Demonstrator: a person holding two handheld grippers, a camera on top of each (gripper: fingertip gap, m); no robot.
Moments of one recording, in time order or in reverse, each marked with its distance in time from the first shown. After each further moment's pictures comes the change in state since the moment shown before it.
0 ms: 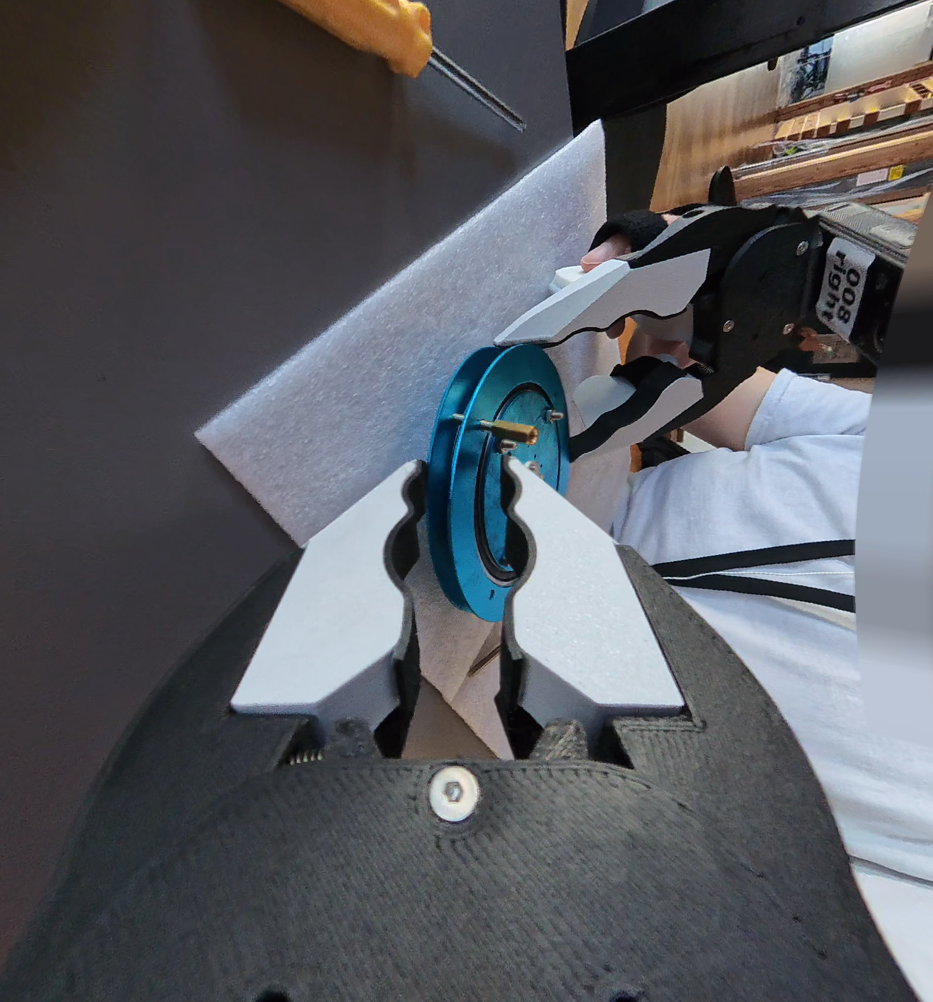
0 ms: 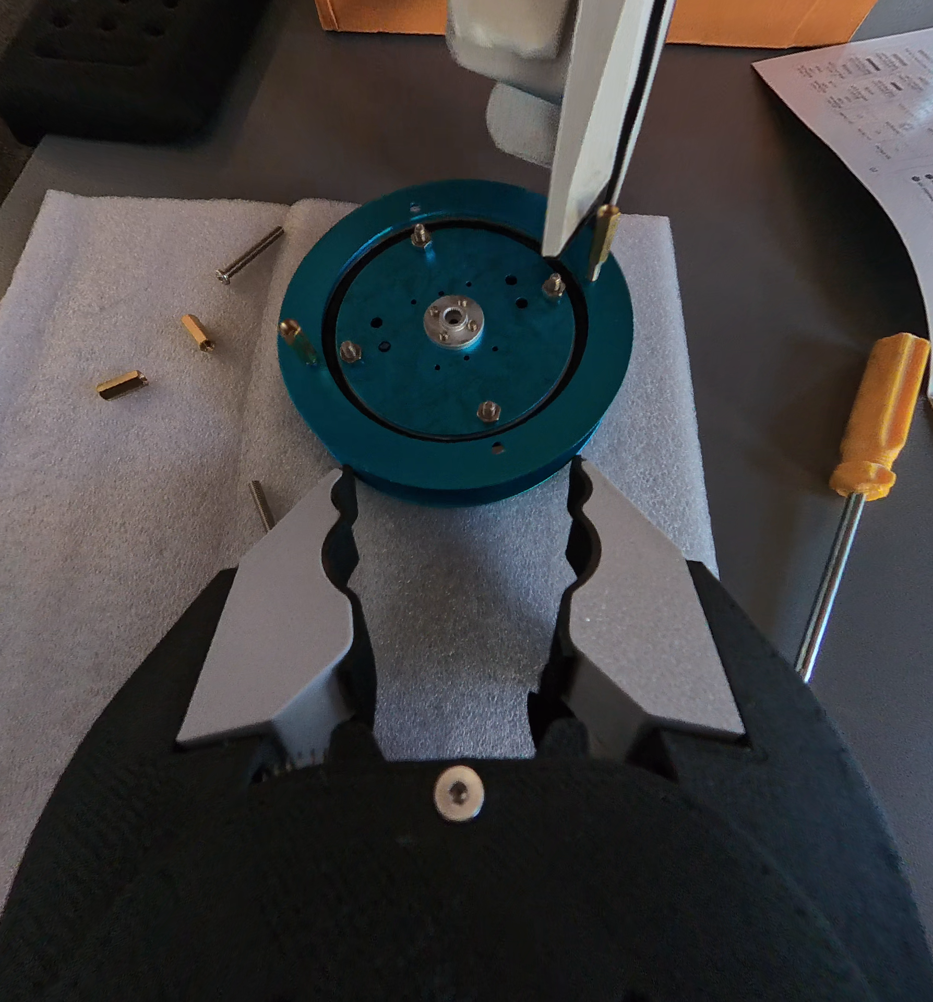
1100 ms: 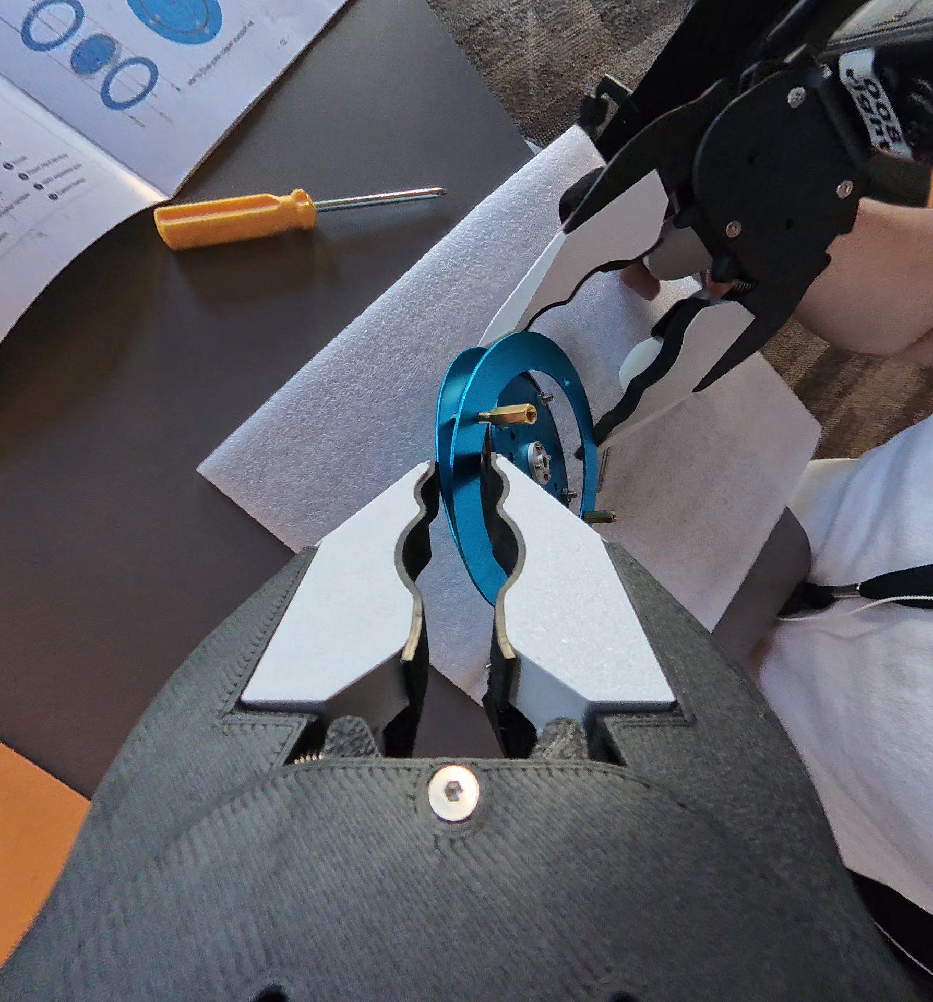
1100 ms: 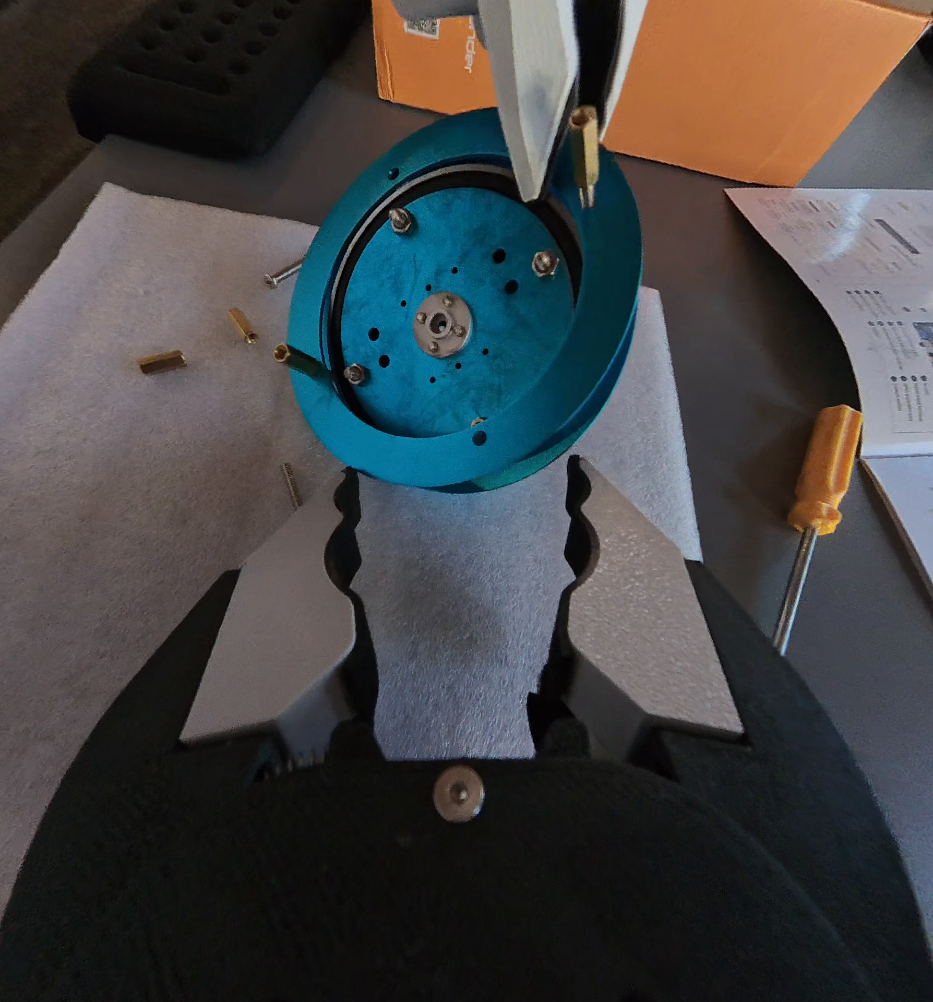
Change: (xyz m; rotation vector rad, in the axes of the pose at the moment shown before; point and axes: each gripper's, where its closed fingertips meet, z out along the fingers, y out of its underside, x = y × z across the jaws) left arm 0.054 0.011 -0.013 0.156 -0.476 0.485; right arm -0.010 -0.007 -0.014 0.111 0.029 -0.135
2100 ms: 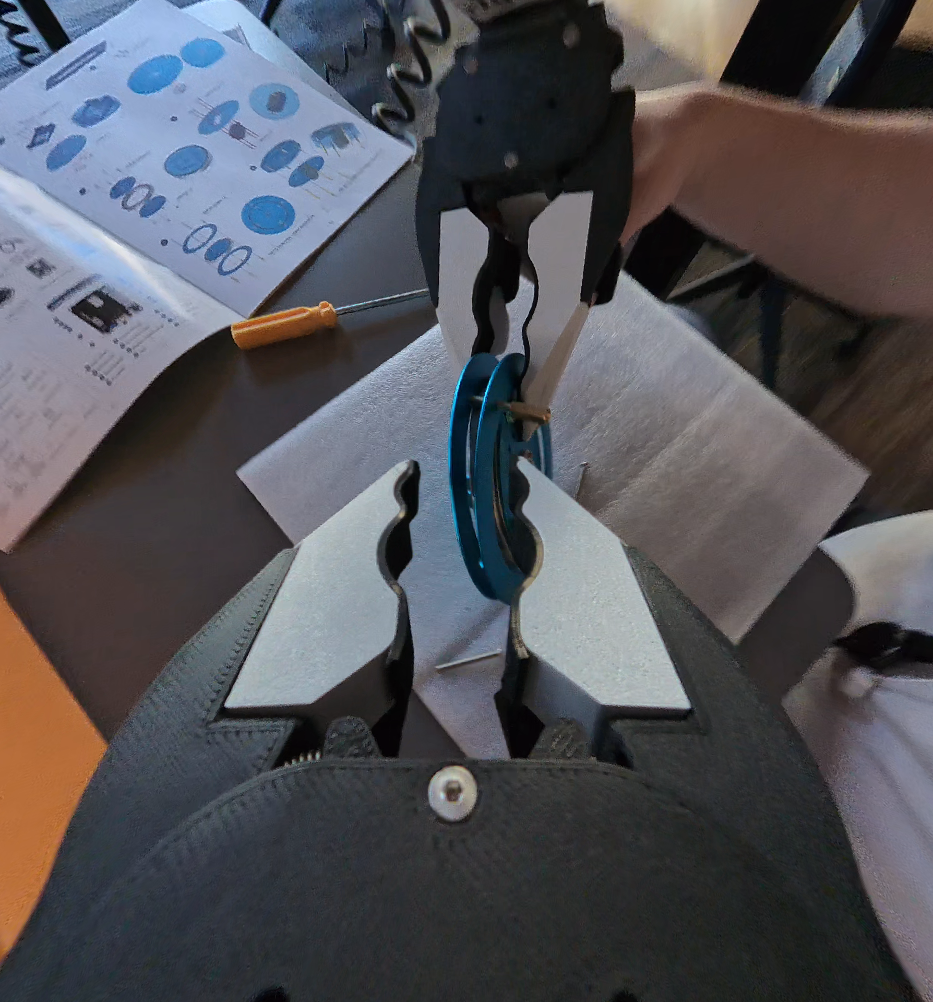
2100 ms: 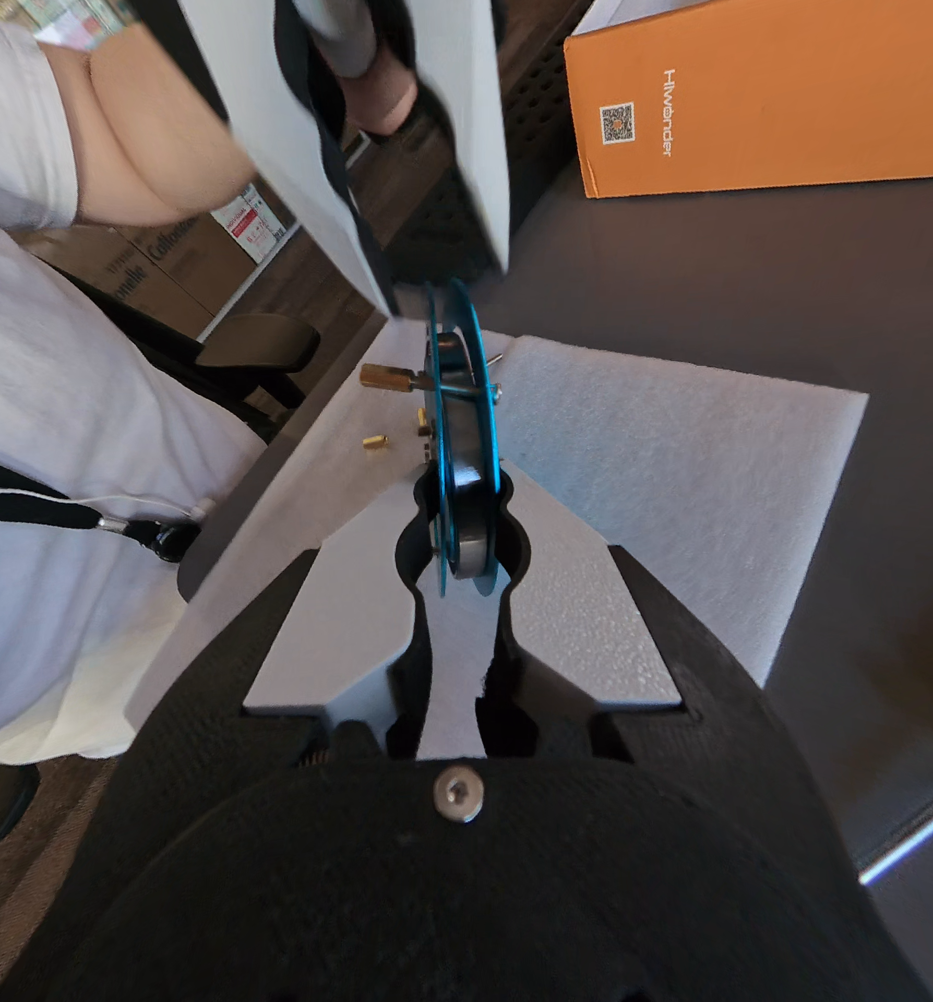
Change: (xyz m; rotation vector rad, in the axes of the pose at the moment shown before) left arm 0.044 -0.003 -0.029 0.240 -0.214 0.152; right arm -0.011 -0.051 -0.014 0.015 -0.614 0.199
